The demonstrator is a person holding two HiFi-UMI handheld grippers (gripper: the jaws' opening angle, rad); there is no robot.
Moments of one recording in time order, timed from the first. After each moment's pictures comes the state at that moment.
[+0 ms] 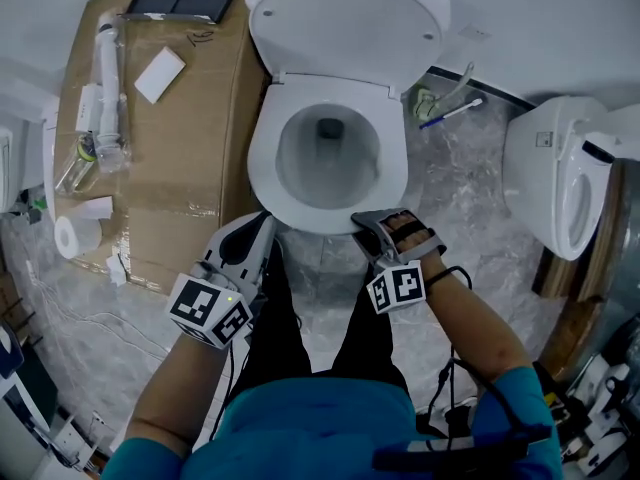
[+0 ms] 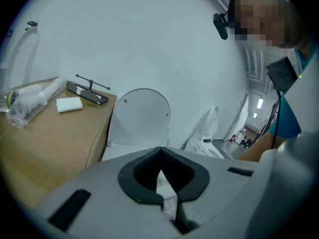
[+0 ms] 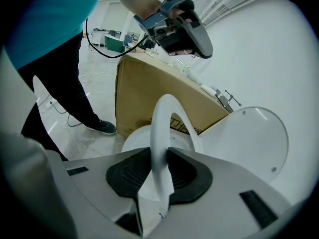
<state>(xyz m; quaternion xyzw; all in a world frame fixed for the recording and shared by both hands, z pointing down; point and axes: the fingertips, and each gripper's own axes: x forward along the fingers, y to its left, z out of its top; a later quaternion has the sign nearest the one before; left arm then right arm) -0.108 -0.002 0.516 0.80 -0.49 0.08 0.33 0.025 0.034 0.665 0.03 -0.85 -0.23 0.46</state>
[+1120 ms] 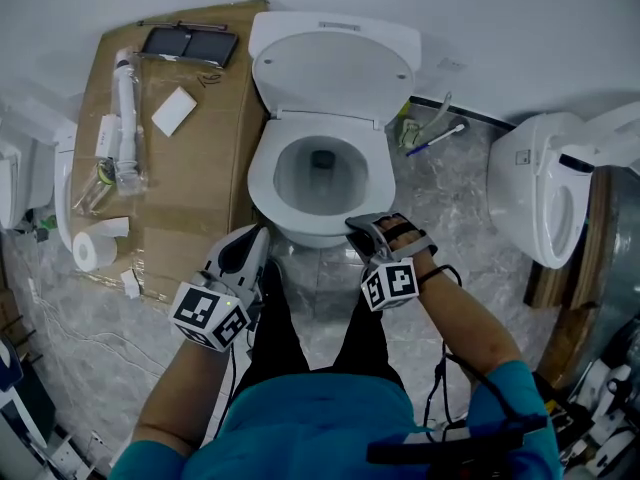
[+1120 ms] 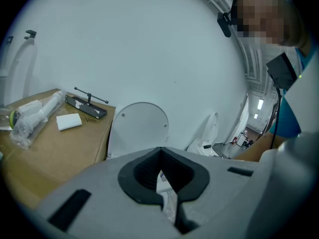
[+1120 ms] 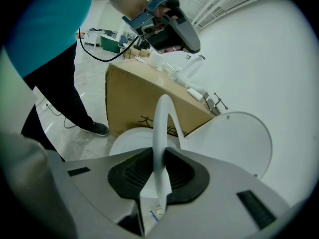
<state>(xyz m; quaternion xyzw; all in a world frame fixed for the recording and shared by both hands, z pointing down) -0.113 -0.017 0.455 0.80 -0.51 0.07 0.30 0.022 -0.009 0.602 0.05 -0.86 -0.24 0.46</state>
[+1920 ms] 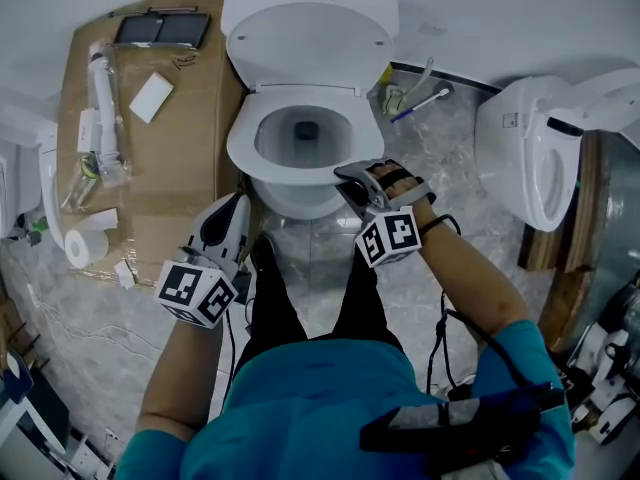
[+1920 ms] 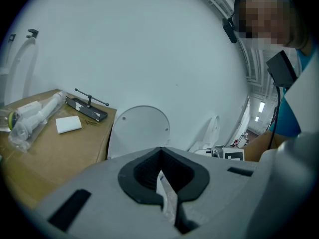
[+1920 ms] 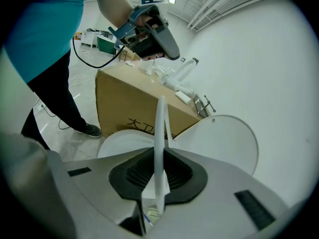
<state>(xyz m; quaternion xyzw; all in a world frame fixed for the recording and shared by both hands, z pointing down) -0.118 -0.033 0.446 0.80 -0.51 0.06 0.31 0.020 -0.055 0.562 0.08 -0.86 -0.25 0.44</state>
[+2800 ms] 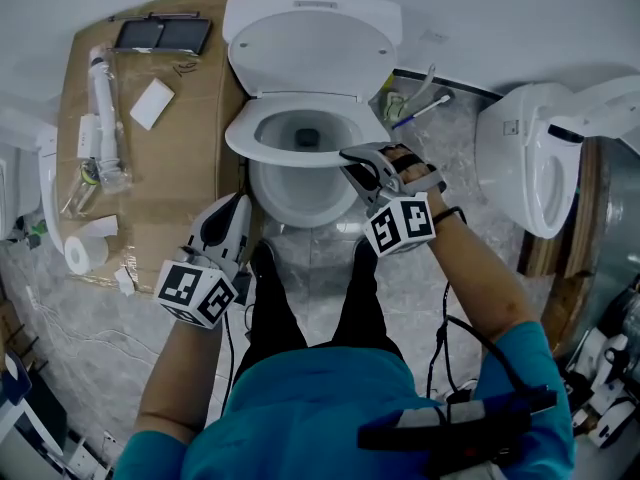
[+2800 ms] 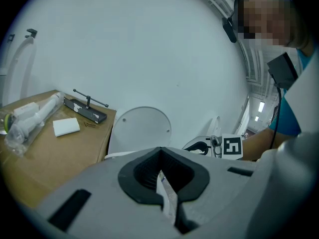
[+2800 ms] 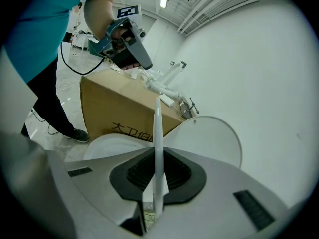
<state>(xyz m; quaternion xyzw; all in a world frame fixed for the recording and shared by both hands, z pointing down) -0.121 -0.050 0.449 0.80 -0.51 0.06 0.30 0.017 -0.111 0.527 0.12 -0.87 -0.24 0.41</state>
